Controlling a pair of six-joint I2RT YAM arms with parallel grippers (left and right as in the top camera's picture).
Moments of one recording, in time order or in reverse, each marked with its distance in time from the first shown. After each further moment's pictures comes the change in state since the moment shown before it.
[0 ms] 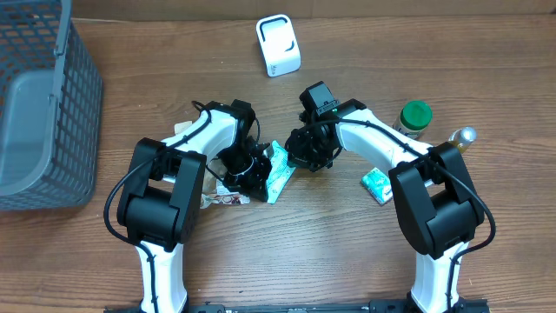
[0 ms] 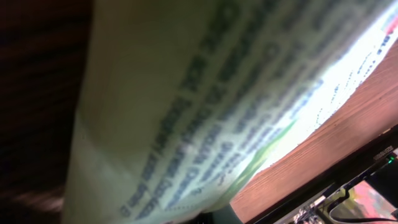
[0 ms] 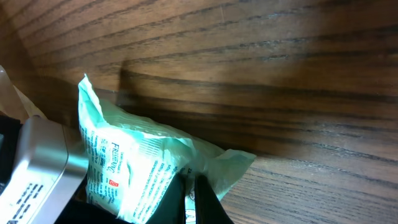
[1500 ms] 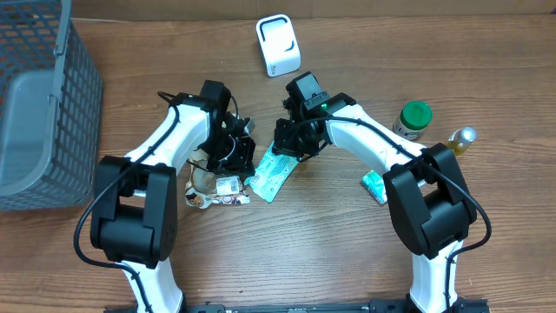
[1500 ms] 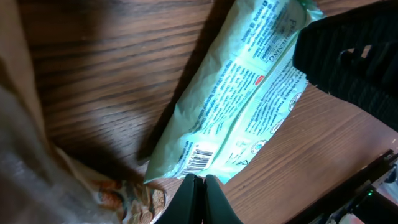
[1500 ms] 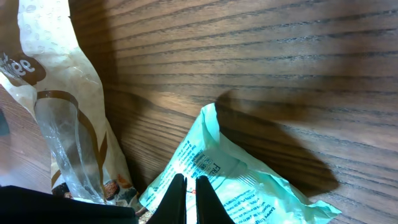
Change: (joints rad) left arm 0.108 -0.145 -0.010 0.089 -0.028 -0.023; right arm 0.047 0.017 0.098 0.053 -0.018 -0.032
